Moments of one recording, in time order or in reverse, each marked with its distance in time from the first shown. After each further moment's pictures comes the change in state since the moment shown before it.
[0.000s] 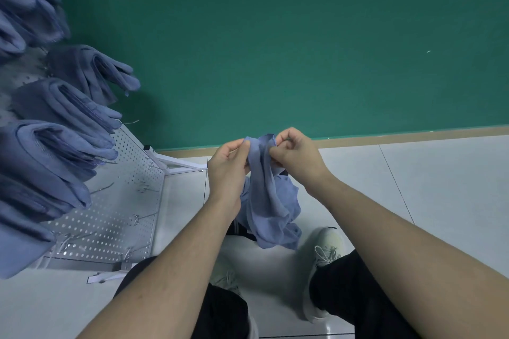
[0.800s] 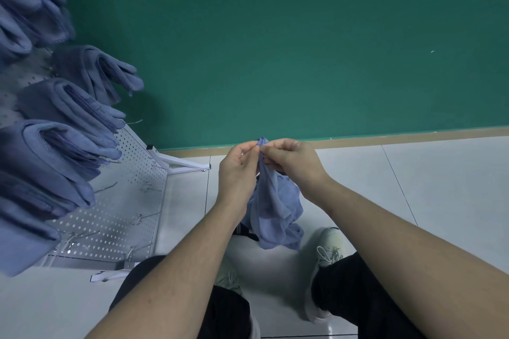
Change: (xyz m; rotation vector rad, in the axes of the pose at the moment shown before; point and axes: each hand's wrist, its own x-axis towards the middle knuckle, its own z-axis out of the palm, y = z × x) left_hand -0.004 -0.008 0.002 0.099 -0.124 0.027; right_hand -0.004 0.004 0.011 0.172 -0.075 0.055
